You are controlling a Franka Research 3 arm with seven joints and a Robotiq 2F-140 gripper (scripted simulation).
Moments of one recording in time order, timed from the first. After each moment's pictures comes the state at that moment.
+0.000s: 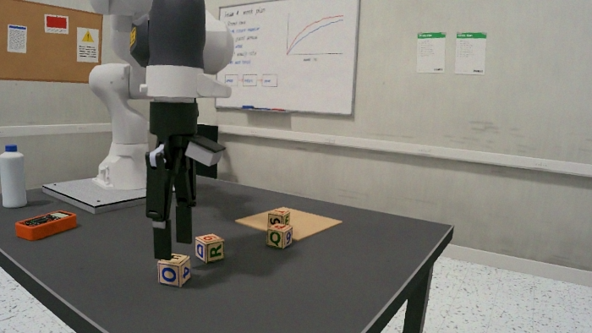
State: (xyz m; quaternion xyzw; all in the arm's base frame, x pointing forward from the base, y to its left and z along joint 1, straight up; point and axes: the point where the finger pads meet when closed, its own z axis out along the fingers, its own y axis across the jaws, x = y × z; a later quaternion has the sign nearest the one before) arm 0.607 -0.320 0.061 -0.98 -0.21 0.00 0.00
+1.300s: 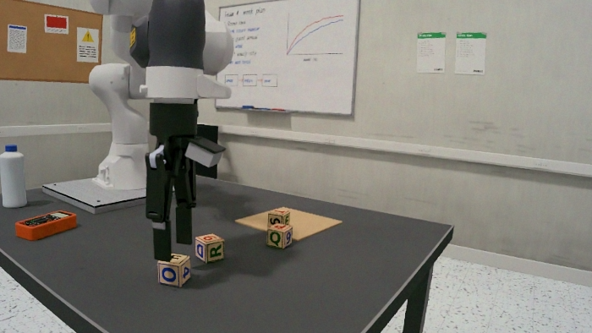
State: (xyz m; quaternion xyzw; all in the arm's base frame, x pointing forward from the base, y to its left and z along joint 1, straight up) arm 0.607 -0.321 0.060 -0.98 -0.21 0.00 0.00
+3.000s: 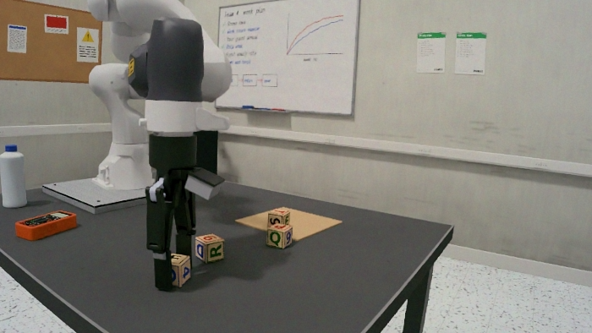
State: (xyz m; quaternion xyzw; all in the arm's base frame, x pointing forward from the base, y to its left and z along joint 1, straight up) arm 0.606 -0.320 0.010 -0.98 -0.21 0.00 0.00
